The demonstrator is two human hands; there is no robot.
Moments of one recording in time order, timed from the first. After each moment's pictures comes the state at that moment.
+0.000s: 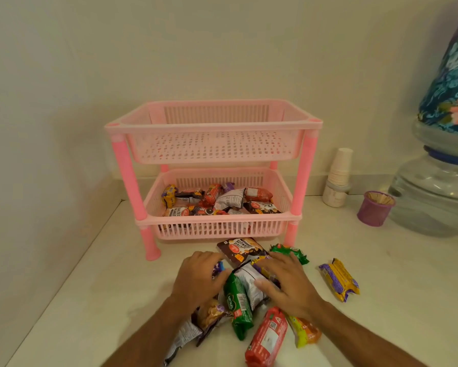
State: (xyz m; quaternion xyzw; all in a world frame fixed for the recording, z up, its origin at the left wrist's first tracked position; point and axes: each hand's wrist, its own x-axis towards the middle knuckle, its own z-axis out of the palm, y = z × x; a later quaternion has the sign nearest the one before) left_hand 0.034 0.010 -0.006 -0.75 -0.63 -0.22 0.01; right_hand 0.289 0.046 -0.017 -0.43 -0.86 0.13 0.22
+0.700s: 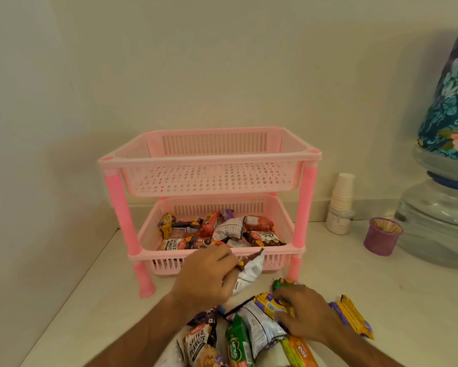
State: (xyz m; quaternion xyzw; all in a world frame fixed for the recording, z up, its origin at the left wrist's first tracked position) left_hand 0.048 0.037 0.095 -0.83 -0.44 -0.31 0.16; right_hand 0.307 0.090 0.002 -0.47 -0.87 0.11 0.12
